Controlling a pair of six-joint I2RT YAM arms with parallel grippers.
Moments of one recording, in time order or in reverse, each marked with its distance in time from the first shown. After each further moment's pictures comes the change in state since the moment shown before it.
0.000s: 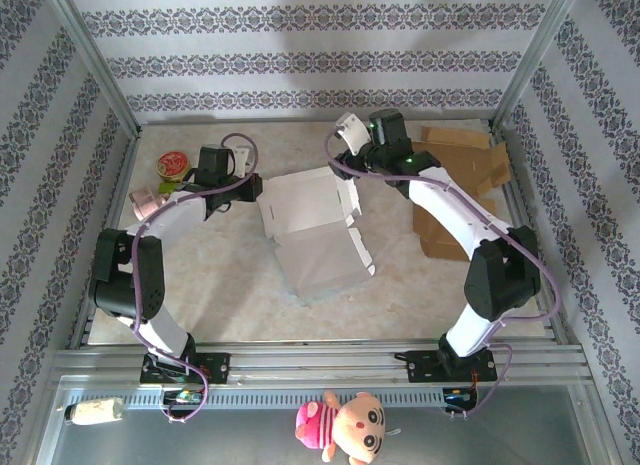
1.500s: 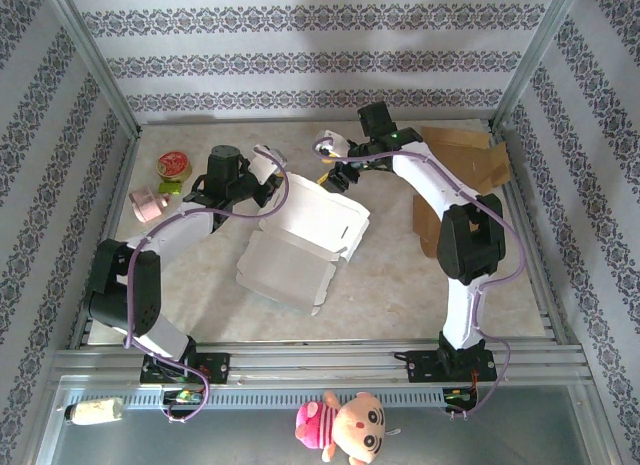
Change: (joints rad) left arm -0.103 -0.075 -0.078 0.257 0.067 0.521; right arm -0.052 0.298 0.307 -0.397 -0.475 -0.371
